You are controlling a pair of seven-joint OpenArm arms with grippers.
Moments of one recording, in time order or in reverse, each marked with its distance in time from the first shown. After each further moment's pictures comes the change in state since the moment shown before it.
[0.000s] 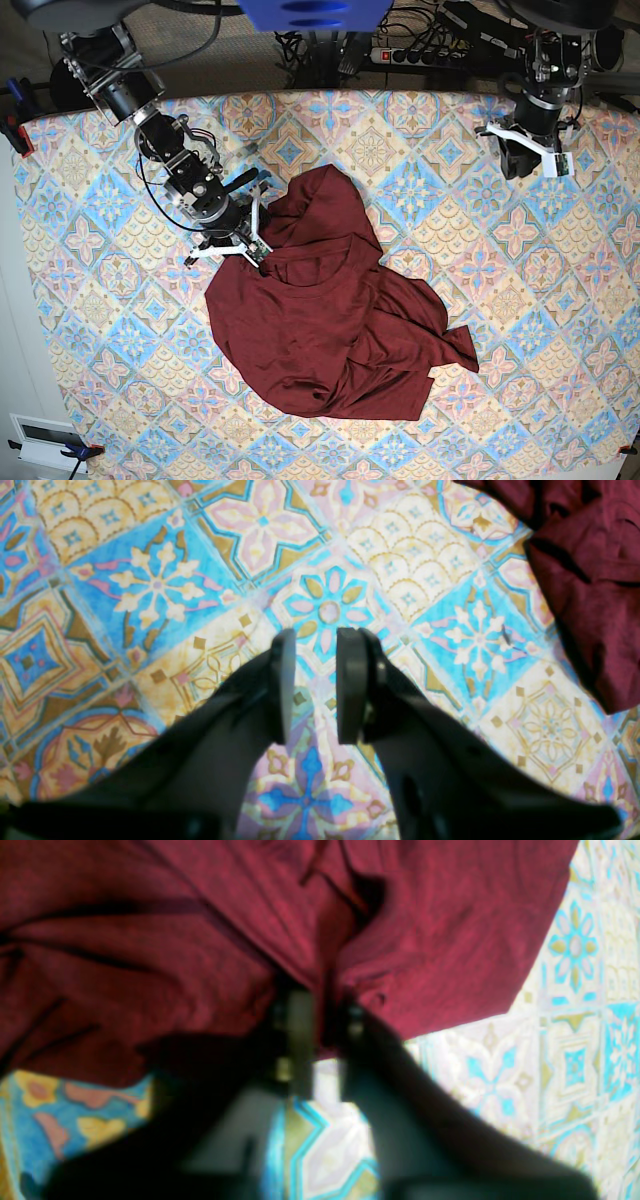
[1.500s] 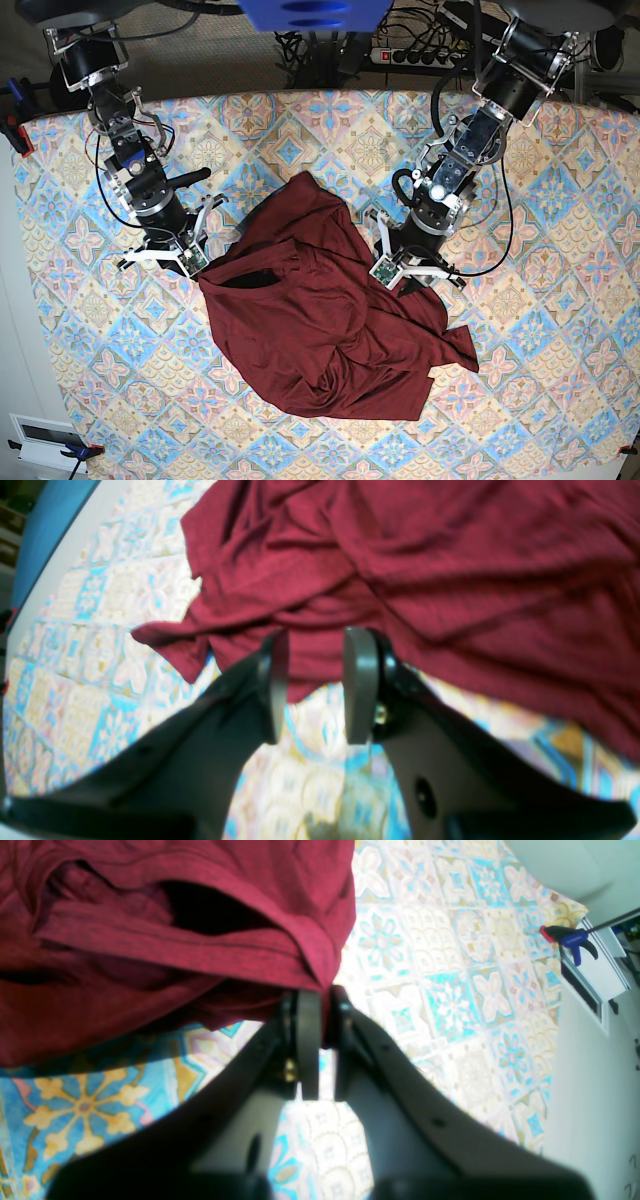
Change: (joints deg) left arm -47.1 0.8 48.1 -26.2 40.5 -0.7 -0.5; right arm -12.4 6.3 19.4 23.0 0.5 0.3 -0.4
